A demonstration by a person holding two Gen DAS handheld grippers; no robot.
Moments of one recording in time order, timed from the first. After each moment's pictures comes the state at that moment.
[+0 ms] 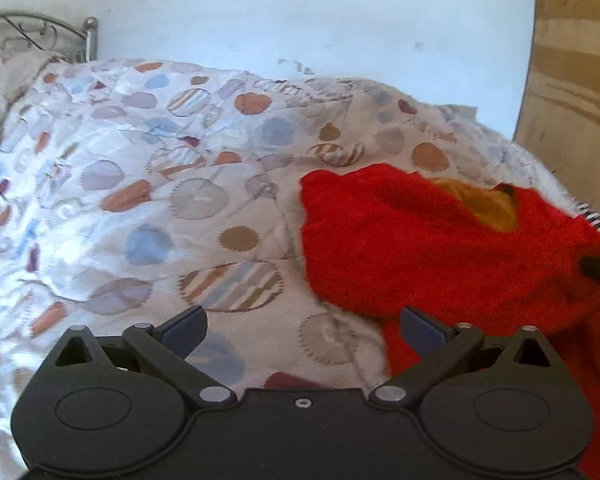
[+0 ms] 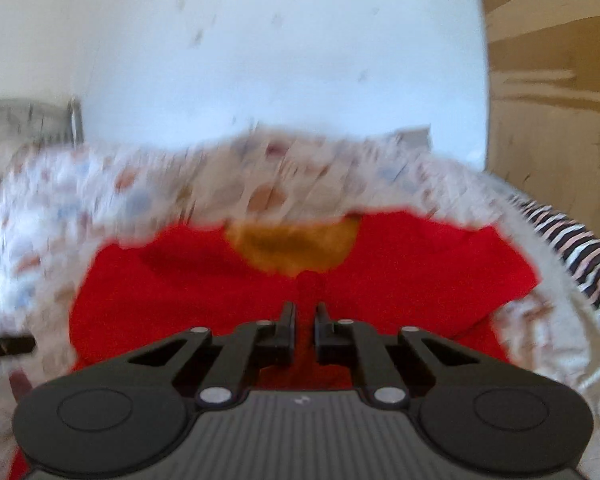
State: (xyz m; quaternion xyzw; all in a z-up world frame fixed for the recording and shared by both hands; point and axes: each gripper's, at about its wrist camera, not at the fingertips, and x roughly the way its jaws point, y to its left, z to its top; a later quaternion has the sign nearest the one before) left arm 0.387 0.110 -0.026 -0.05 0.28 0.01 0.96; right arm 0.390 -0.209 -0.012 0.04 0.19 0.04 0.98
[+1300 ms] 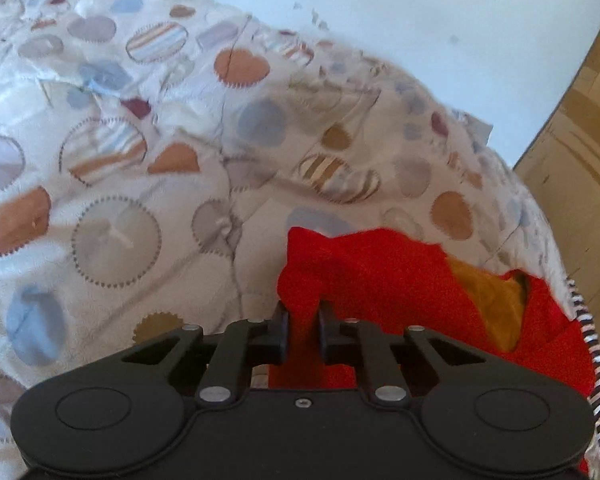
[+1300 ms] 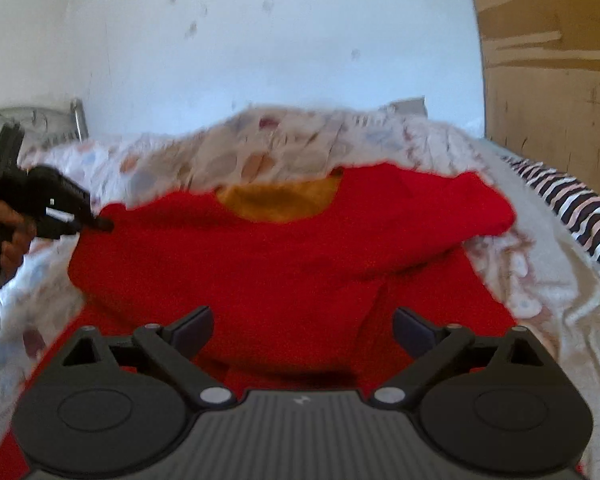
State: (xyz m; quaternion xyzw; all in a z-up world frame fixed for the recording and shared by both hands) left arm 0.560 0.143 -0.019 -0.18 0.37 -0.03 0.91; right arm 0.374 -0.235 -0.045 0.05 0.25 0.06 0.96
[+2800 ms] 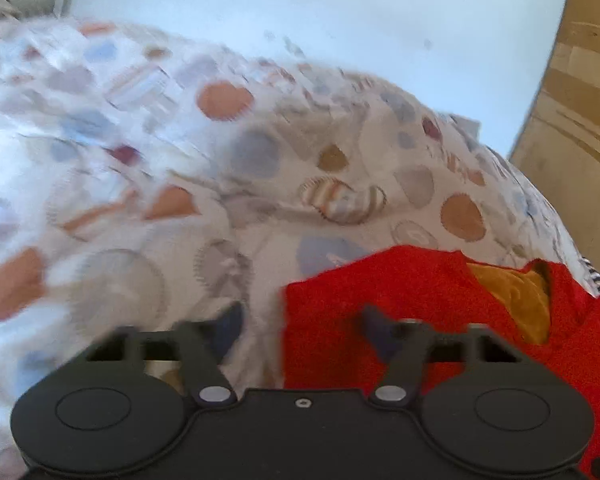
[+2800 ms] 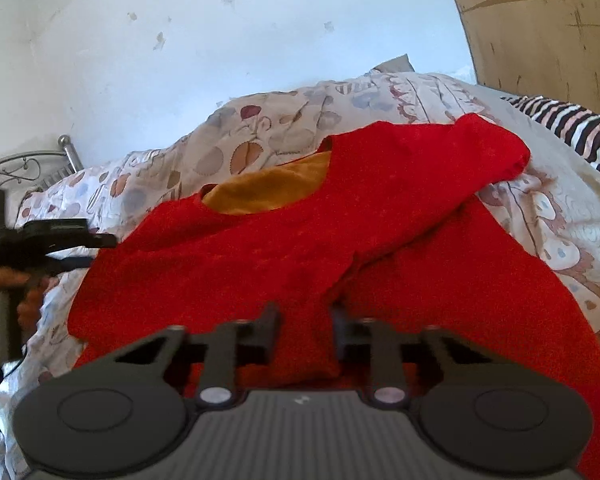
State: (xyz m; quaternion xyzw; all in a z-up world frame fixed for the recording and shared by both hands) left arm 0.575 0.143 -0.029 -0.12 0.33 -0.05 0.94; right arm 0.397 -0.253 -0.063 0.15 0.27 0.08 0.95
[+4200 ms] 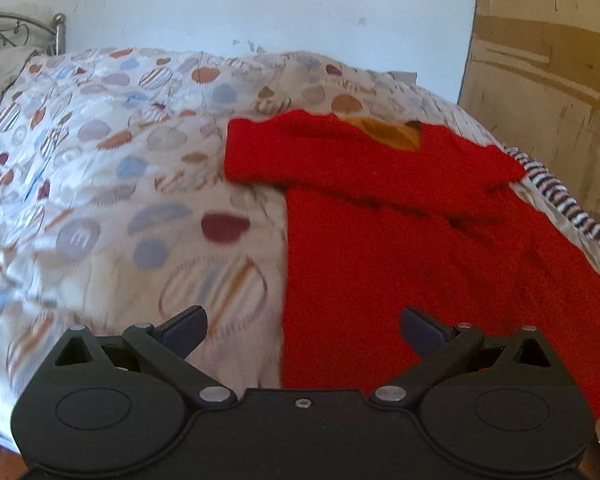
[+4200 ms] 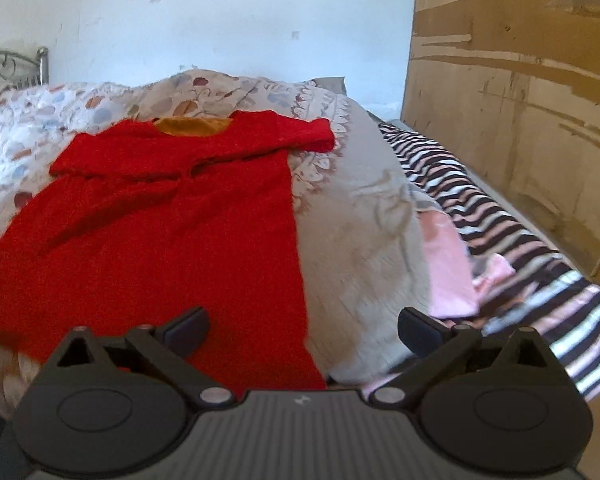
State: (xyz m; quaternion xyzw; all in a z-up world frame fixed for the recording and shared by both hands) left arm 0.227 0.060 -0.038 -0.03 0.32 -0.05 0.95; right arm 0.148 -0.339 -0.052 -0.03 0.29 -0.03 0.96
